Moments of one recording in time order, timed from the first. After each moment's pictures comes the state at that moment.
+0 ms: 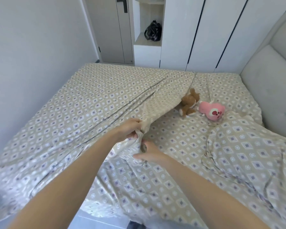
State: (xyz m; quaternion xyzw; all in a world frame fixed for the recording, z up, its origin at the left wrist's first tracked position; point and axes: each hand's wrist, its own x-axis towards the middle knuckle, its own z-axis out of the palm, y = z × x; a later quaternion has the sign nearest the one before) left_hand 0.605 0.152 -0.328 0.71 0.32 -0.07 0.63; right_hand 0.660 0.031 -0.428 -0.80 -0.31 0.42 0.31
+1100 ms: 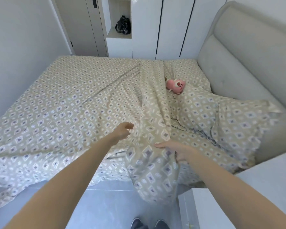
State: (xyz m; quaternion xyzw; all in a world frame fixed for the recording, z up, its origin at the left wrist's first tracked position) left_hand 0.431 -0.053 -0.360 0.79 0.30 -0.09 0.53; right_hand 0.519 -0.274 -0.369 -0.70 -0.02 0.58 0.41
